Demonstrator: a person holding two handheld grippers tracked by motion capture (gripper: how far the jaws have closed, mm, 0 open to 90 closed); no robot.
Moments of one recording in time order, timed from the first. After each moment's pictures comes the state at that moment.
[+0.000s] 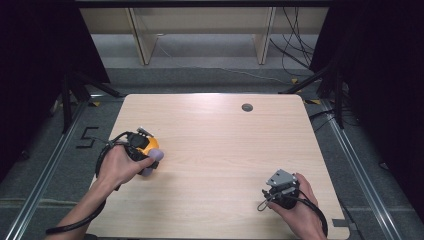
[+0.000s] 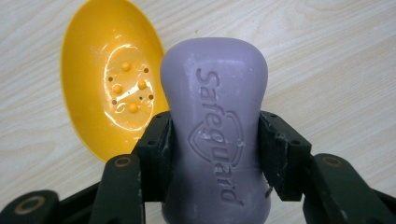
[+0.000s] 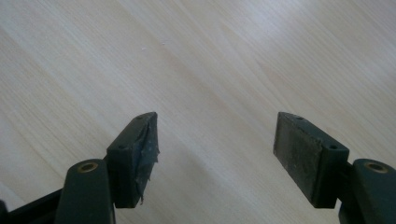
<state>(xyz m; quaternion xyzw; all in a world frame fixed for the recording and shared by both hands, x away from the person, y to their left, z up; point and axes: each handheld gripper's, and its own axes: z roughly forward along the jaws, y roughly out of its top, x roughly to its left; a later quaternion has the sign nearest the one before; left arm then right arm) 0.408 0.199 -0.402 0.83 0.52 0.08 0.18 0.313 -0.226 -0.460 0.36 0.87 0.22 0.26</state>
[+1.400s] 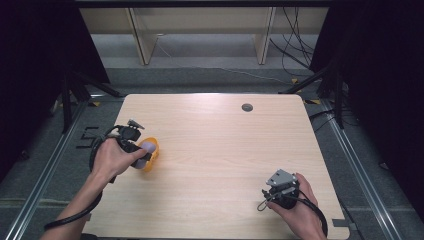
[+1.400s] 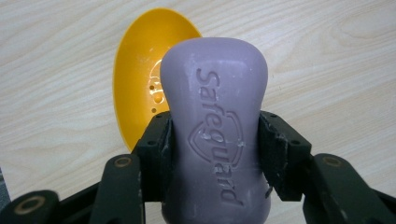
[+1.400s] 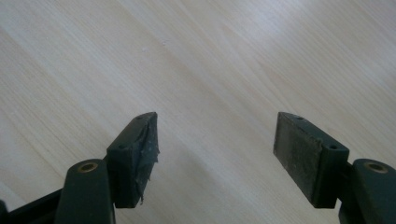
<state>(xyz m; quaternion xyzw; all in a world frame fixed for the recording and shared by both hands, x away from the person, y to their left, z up) 0.428 0.222 -0.399 0.81 0.55 0.09 0.19 0.313 -0.226 -0.460 0.36 0.87 0.22 0.26</state>
